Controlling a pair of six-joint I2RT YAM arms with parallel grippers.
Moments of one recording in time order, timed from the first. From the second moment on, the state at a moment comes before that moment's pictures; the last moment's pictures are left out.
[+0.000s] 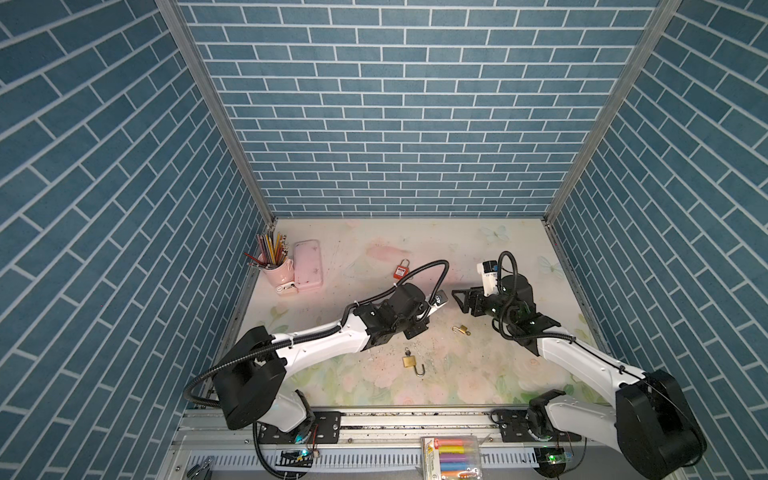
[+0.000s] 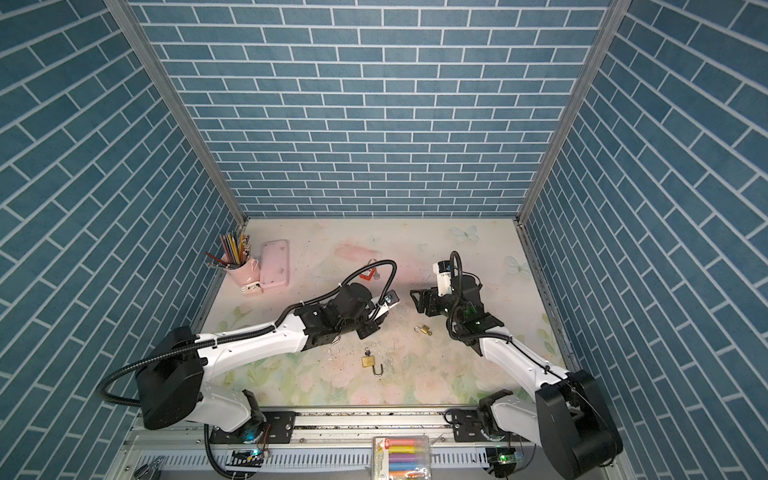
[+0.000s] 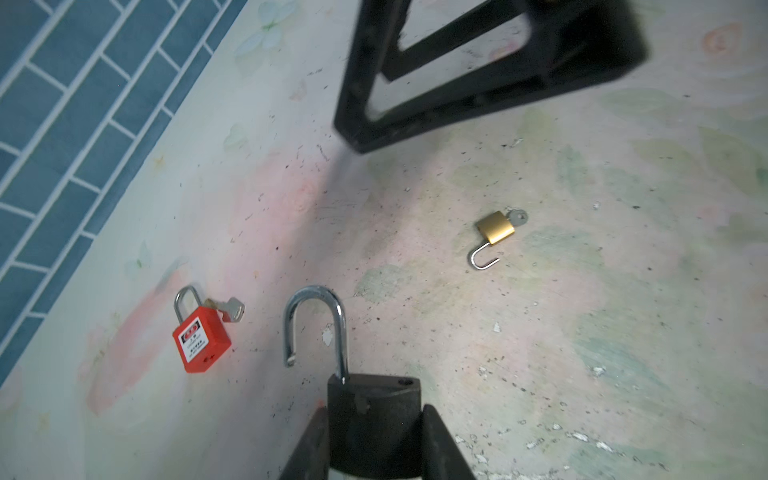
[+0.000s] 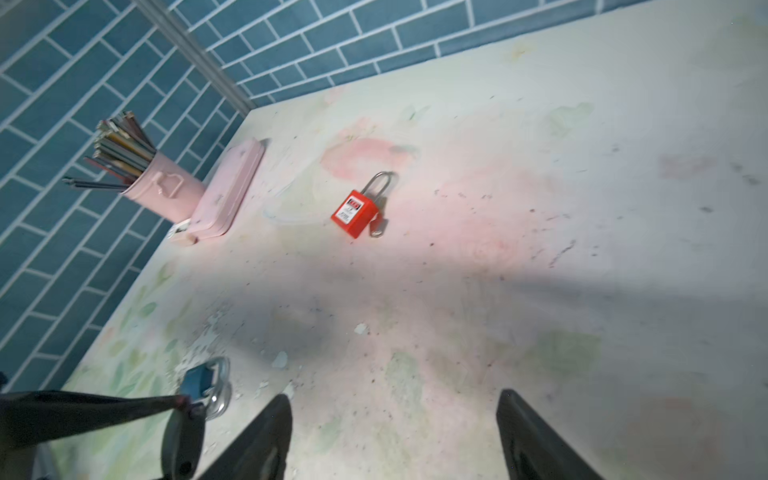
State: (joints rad) left arm -0.96 1.46 0.90 -0.15 -0.08 0.36; right arm 0.43 1.19 0.56 0.11 -0.36 0.36
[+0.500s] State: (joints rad) left arm -1.02 1.40 0.81 -0.04 -0.09 0.63; right arm 0.43 1.25 0.59 0.06 -0.68 0.33
